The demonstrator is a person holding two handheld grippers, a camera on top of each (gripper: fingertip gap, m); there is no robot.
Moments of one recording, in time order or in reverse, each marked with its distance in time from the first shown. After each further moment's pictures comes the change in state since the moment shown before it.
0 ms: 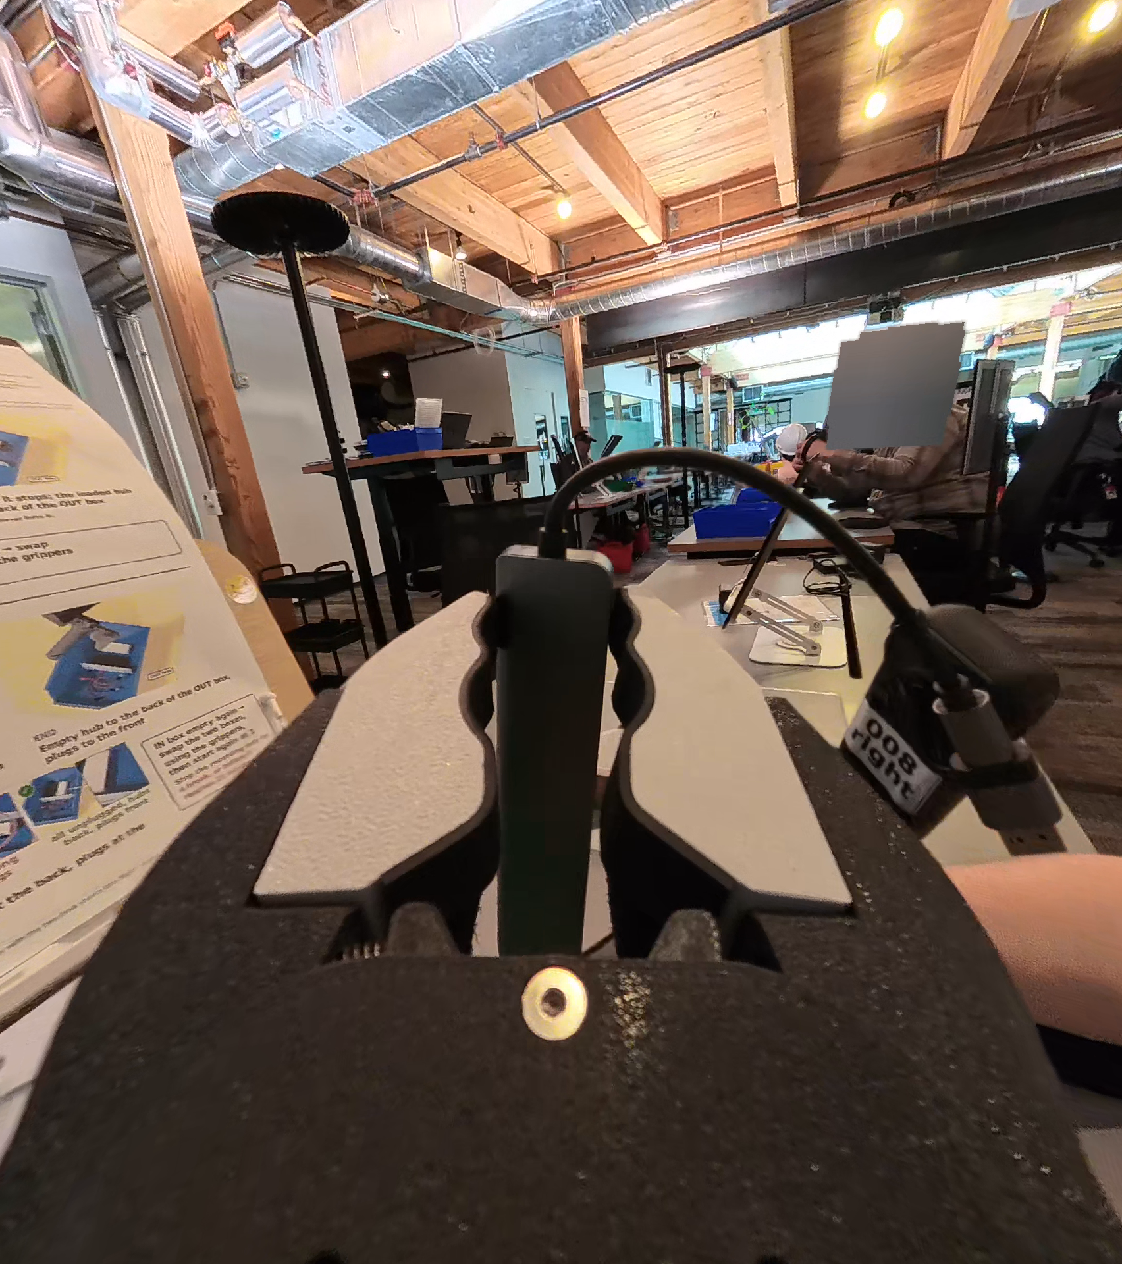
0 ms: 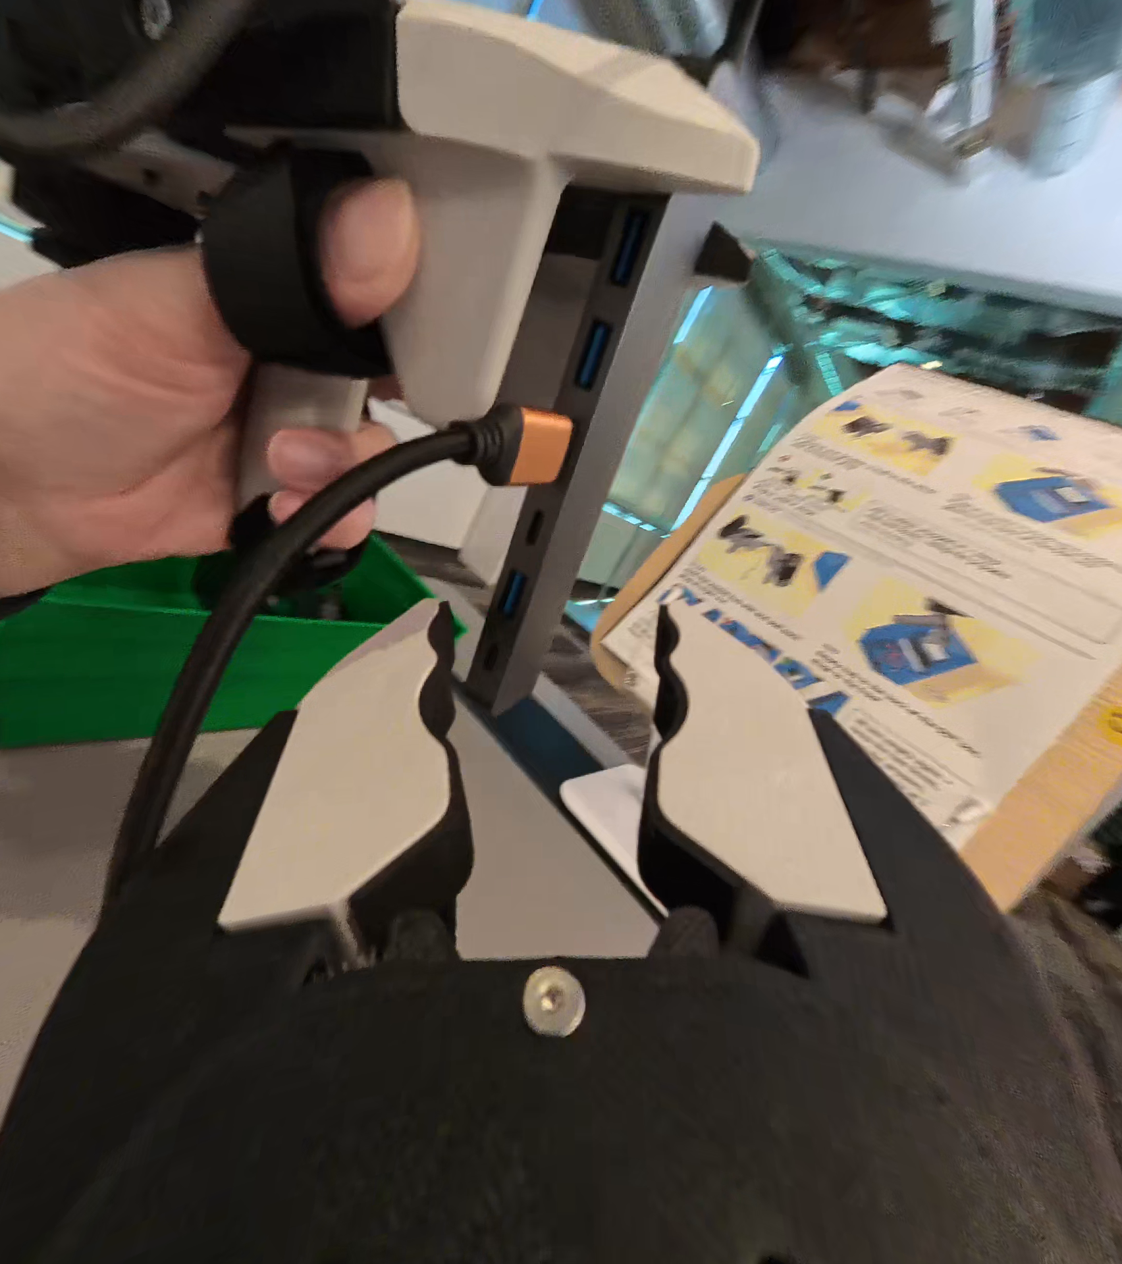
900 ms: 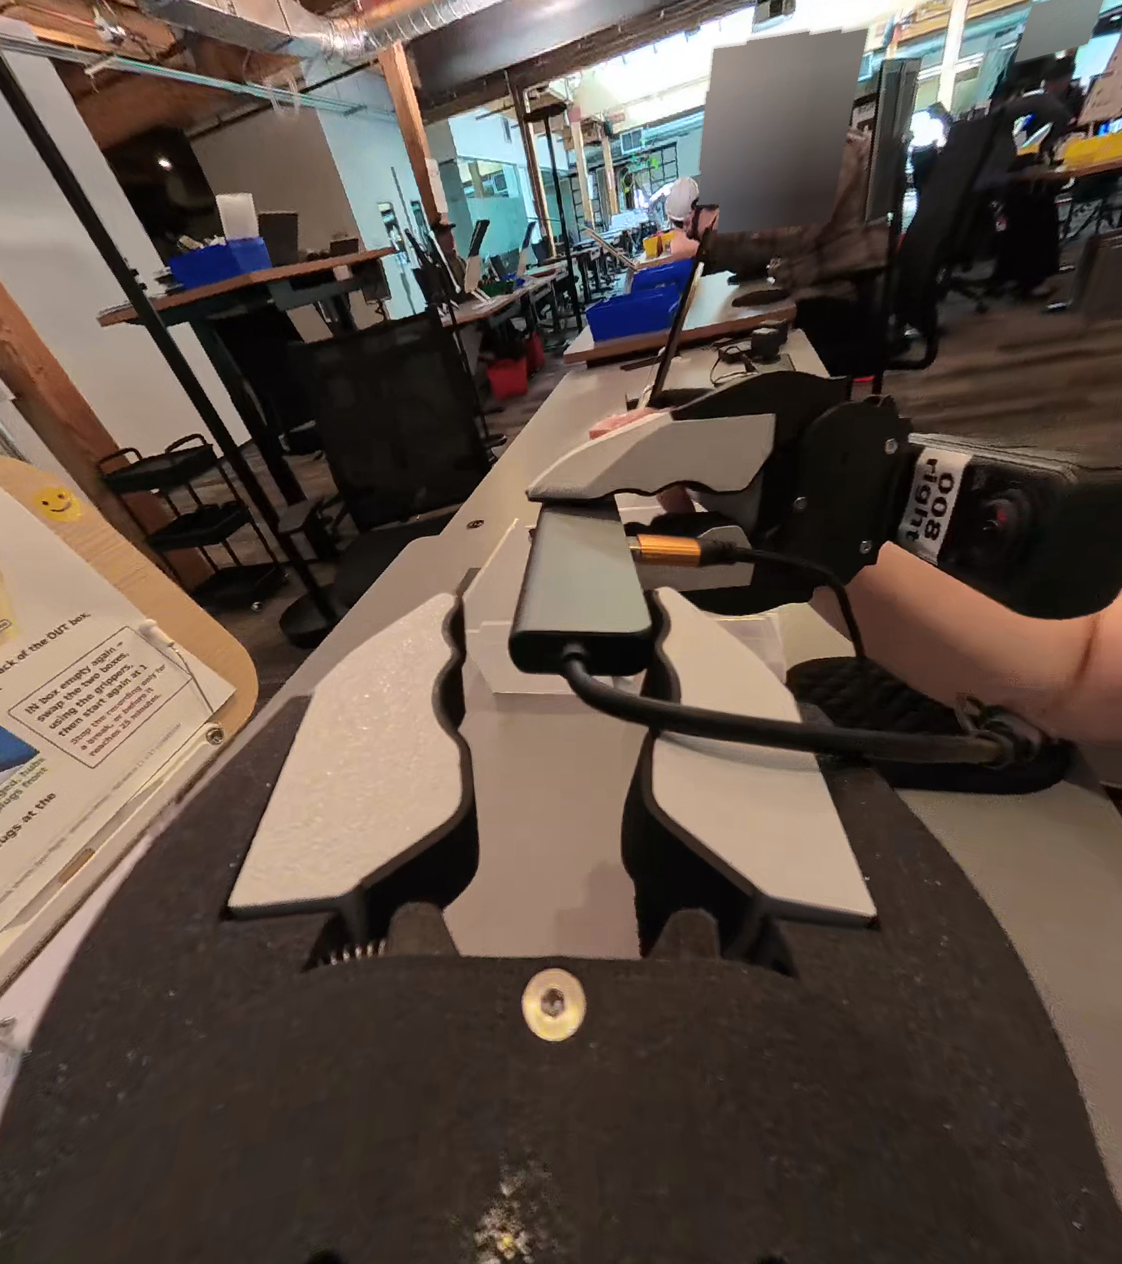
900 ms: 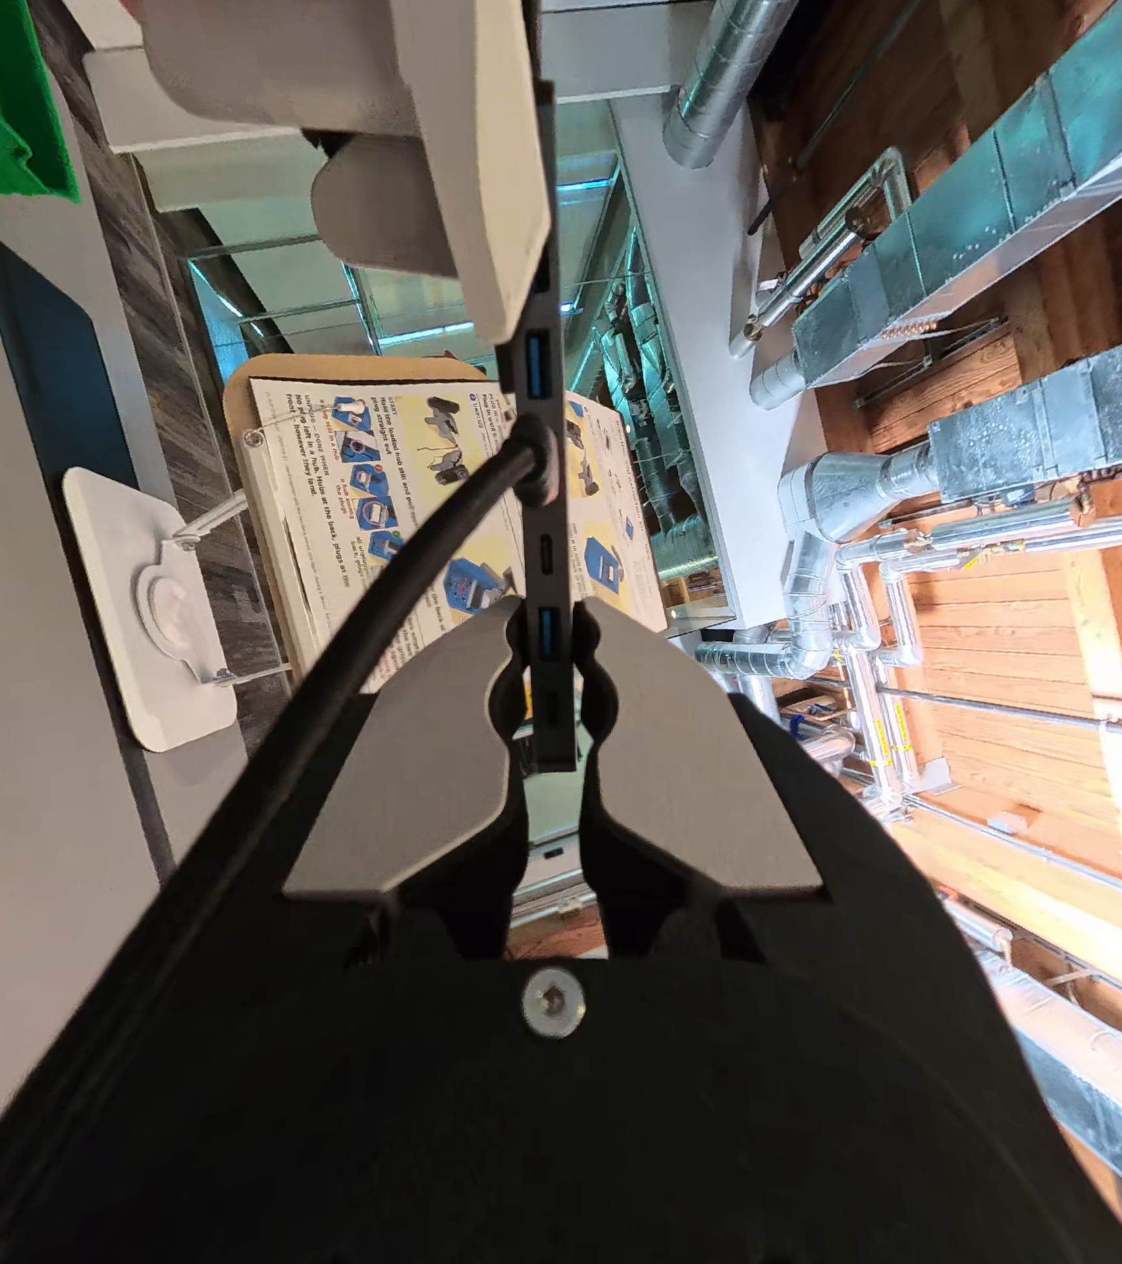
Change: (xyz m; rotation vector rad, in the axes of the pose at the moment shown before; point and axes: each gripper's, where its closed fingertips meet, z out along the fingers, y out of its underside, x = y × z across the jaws) left arm 0.022 0.044 -0.001 -0.306 0.224 0.084; right arm 0.071 -0.030 -0.056 -0.250 0.239 -1.013
